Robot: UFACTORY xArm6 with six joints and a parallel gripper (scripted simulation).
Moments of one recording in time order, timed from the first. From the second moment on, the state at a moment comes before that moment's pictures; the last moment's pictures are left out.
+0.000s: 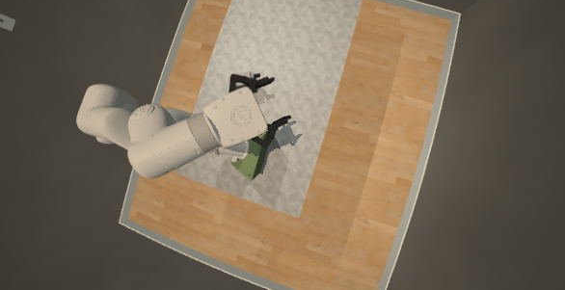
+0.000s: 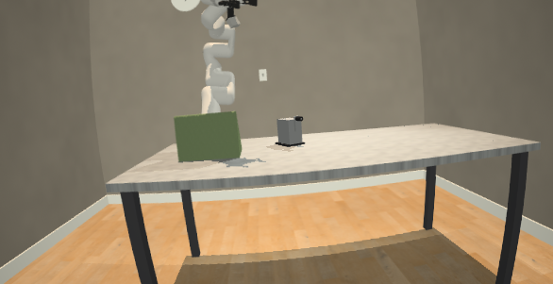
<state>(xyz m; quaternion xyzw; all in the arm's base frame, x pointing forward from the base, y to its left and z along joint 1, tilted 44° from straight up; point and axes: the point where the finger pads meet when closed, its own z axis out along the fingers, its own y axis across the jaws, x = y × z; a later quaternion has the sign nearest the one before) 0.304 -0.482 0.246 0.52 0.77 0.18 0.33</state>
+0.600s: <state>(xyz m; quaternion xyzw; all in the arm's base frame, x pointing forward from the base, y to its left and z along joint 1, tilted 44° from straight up) 0.420 -0.322 0.188 0.49 0.80 0.30 0.16</state>
